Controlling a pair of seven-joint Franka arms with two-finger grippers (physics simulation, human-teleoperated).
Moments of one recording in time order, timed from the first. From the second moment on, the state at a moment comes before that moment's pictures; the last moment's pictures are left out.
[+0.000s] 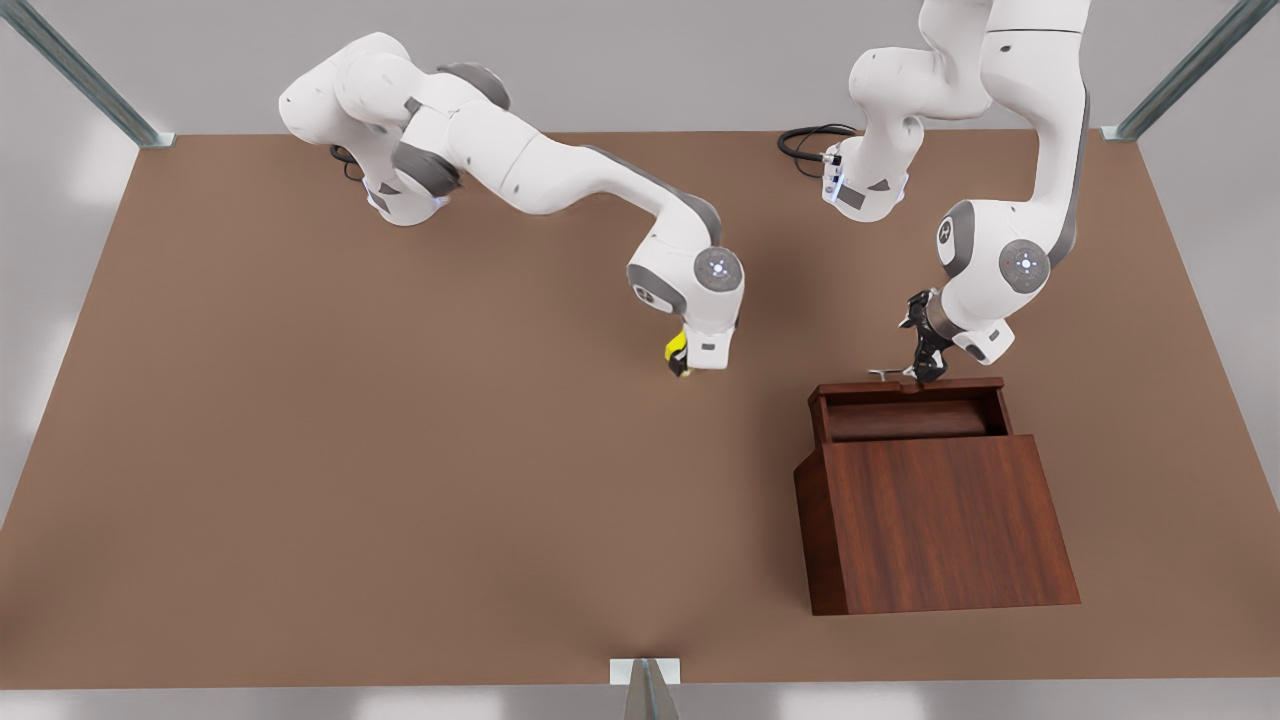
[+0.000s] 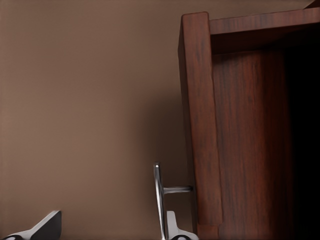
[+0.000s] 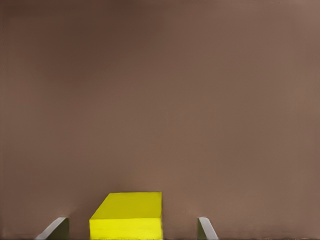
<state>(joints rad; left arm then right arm) -0.17 -0.06 0.10 -2.43 -0.09 2.31 -1.52 0.79 0.93 0.24 -0.98 -0.22 1.88 0.34</state>
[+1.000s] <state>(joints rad) -0.17 -0.11 0.10 -2.39 -0.09 2.18 -1.53 -0.04 0.20 0.09 -1.44 -0.13 1.62 0.20</state>
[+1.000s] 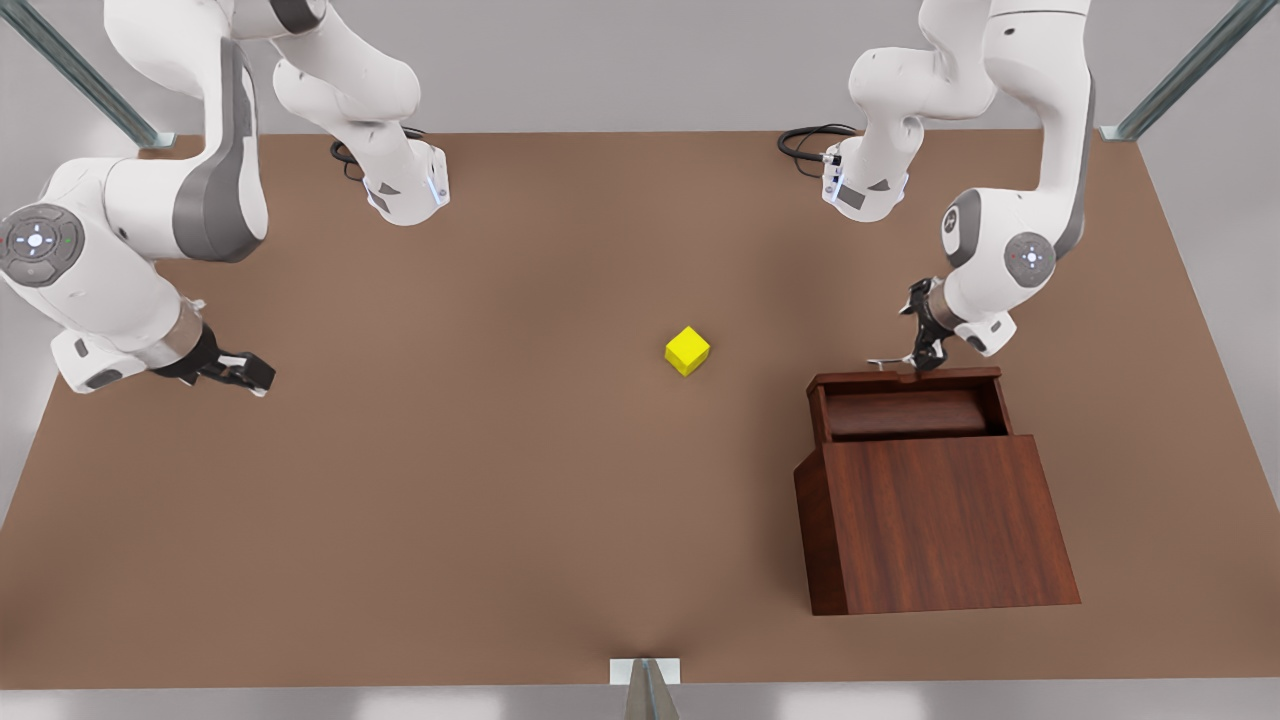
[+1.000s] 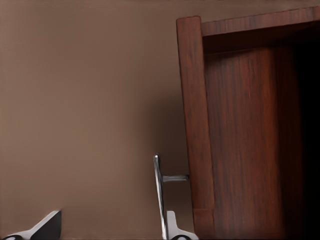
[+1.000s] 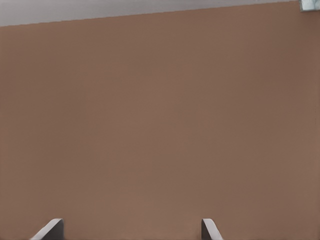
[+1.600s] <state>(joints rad) -0.49 0.47 -0.29 -1.51 0.05 2.01 -1.82 -0.04 0.20 0.10 -1.43 -0.13 1.61 0.20</state>
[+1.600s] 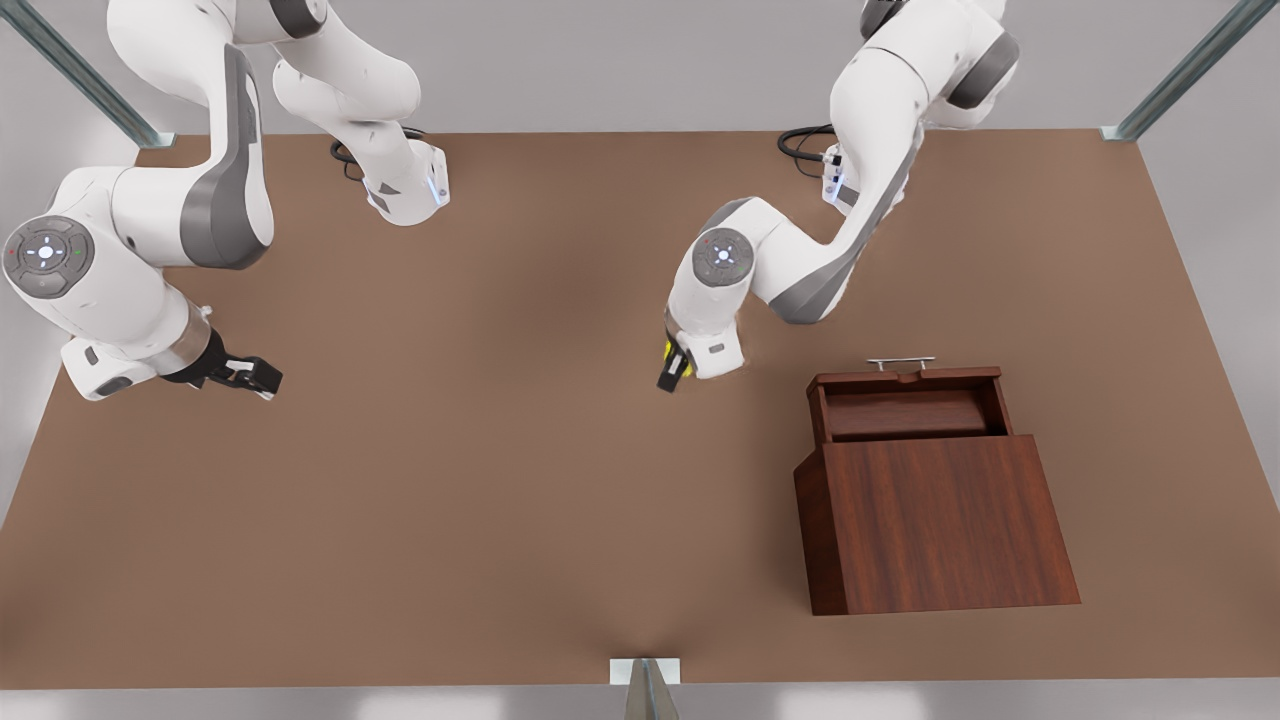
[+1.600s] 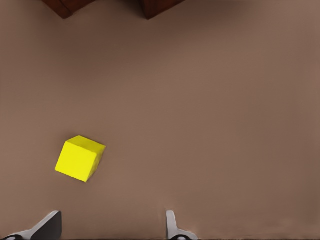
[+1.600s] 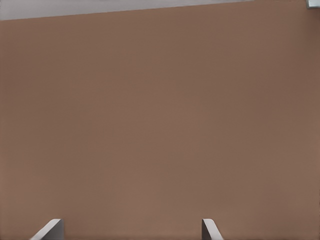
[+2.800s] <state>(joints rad) -0.59 0.44 -0.21 -2.01 0.04 2.41 -2.82 -0.06 0.25 0.09 -1.41 -0.02 1.63 0.08</state>
